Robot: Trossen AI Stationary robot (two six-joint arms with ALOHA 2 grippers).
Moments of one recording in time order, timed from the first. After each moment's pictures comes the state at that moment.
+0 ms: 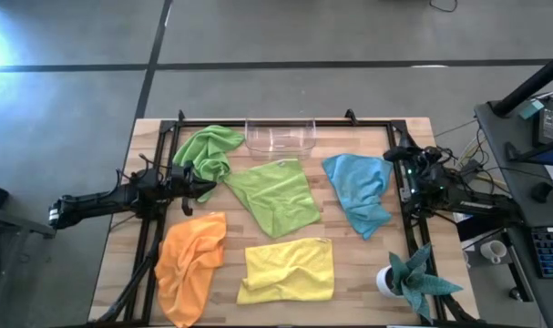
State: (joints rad) left arm 0.20 0.08 0.00 0.03 0.05 -0.31; right arm -0.15 0.01 0.05 0.27 1.29 0.19
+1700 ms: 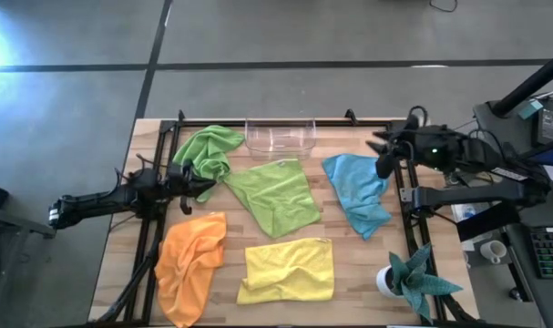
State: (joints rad) left arm 0.20 0.08 0.00 0.12 0.04 -0.31; right arm -0.15 0.74 1.01 -0.81 0.41 0.21
